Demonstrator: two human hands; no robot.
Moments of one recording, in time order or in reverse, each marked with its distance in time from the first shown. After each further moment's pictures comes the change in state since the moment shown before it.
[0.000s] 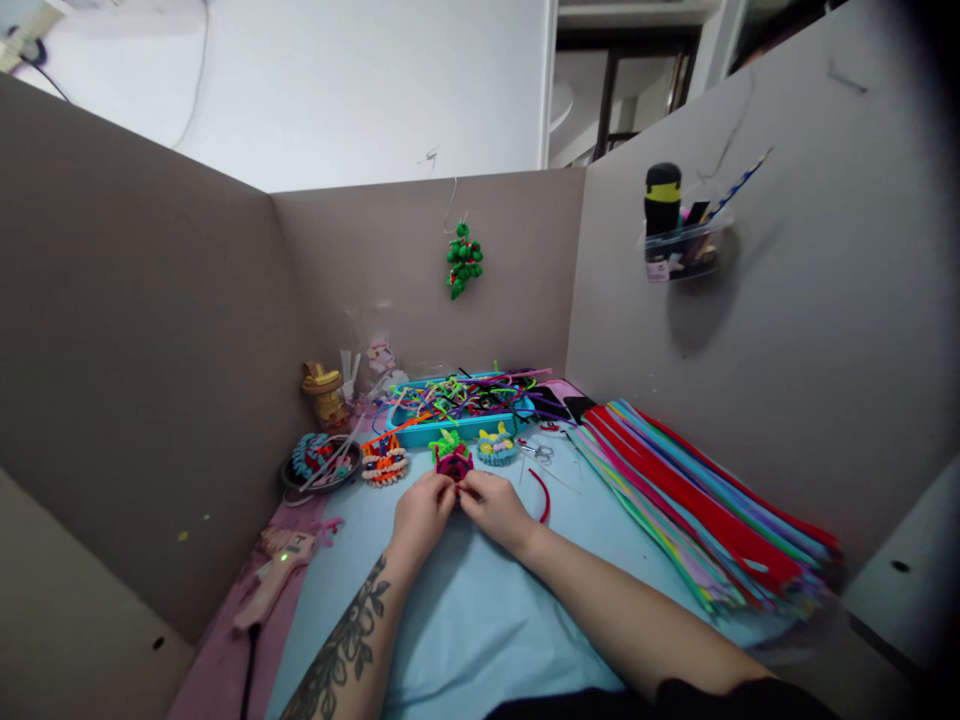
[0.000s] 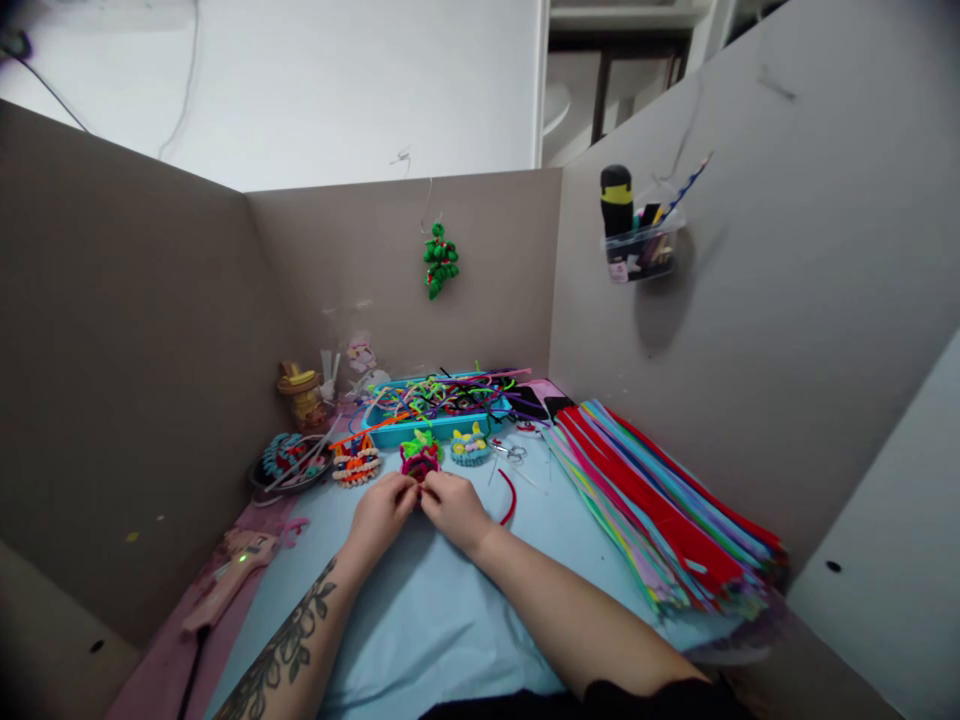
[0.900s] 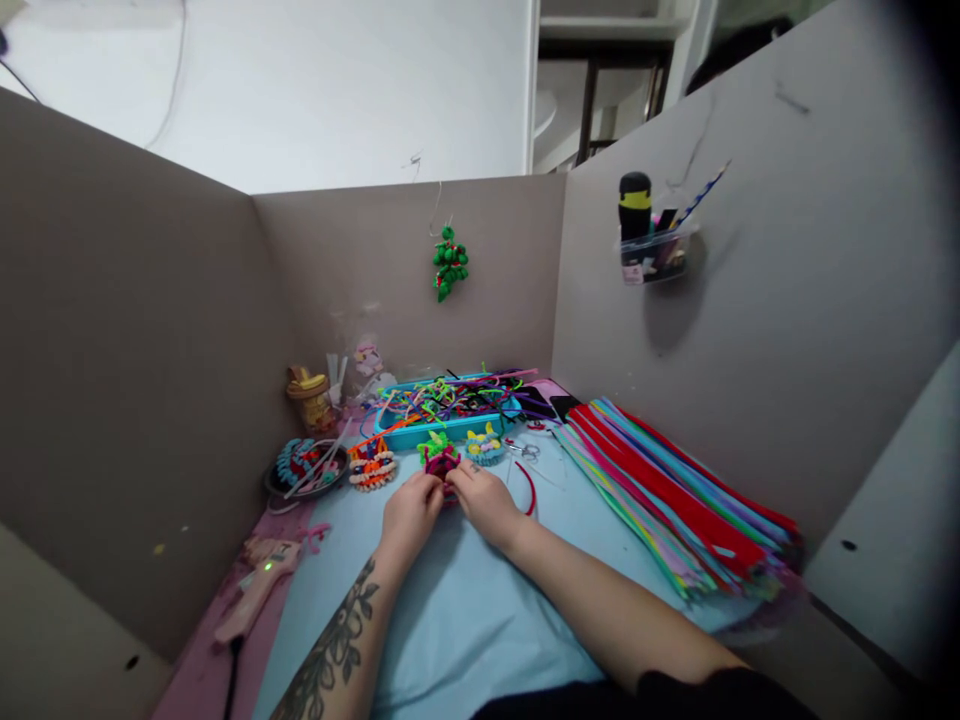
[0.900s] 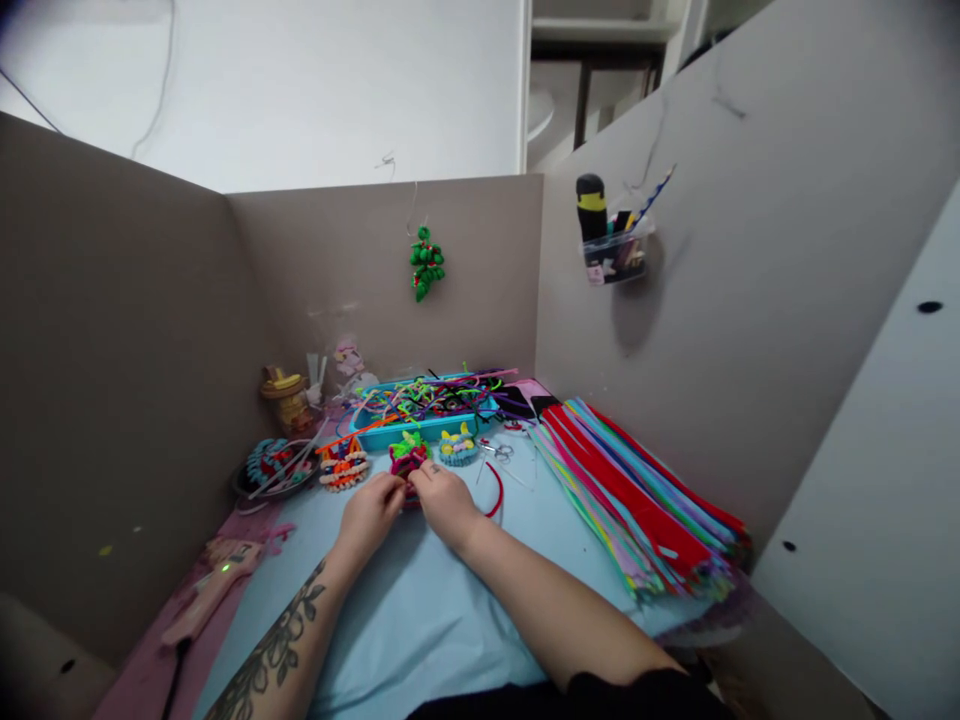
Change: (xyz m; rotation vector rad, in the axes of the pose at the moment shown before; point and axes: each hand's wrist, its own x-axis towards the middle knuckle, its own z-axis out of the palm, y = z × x) left_hand 0.003 -0.004 0.004 0.055 0.011 0.021; right_hand 0.007 -0.006 -0.012 -0.394 -0.043 -0.131
